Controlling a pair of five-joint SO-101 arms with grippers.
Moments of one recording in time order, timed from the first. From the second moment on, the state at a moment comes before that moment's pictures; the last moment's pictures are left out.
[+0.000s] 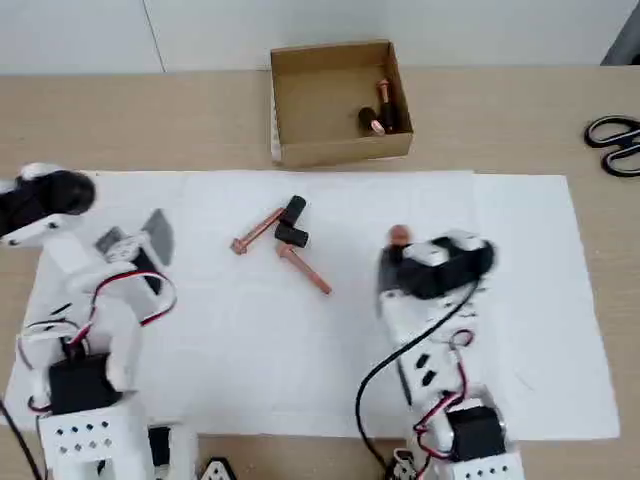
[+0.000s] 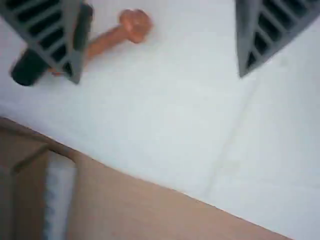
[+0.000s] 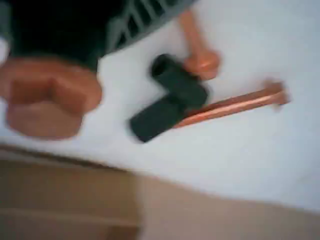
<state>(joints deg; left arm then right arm) -15.6 -65.1 50.1 60.9 19.9 -12.2 -101.8 86.4 39.2 -4.3</state>
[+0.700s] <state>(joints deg) -20.6 -65.0 64.7 61.2 -1.6 3.1 -55.9 42.4 28.5 3.1</state>
